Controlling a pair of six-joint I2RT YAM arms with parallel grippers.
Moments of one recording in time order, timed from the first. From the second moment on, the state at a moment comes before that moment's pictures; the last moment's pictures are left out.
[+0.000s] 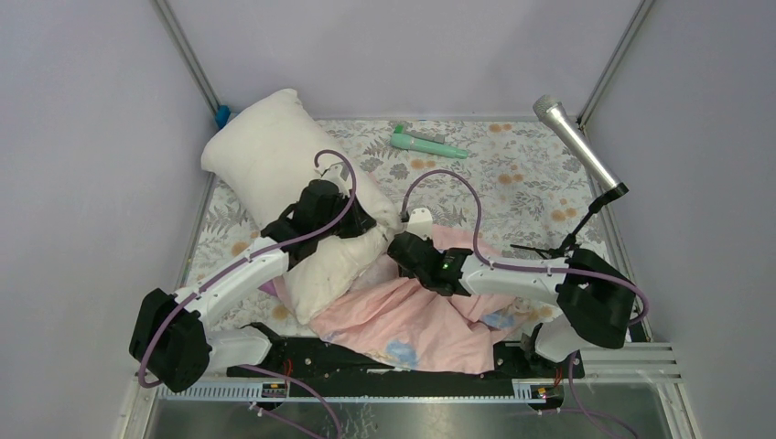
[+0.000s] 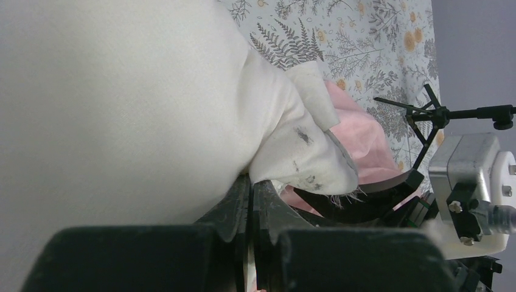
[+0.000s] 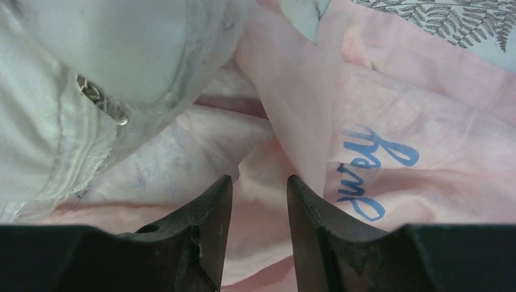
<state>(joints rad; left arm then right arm) -0.57 1.21 0.83 -0.19 0.10 -0.66 1.08 1.53 0.88 -0.23 0.53 0.68</state>
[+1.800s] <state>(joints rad) -0.54 1.25 0.92 -0.32 0.34 -0.33 0.96 1.41 1.04 -0.13 0.40 0.54</state>
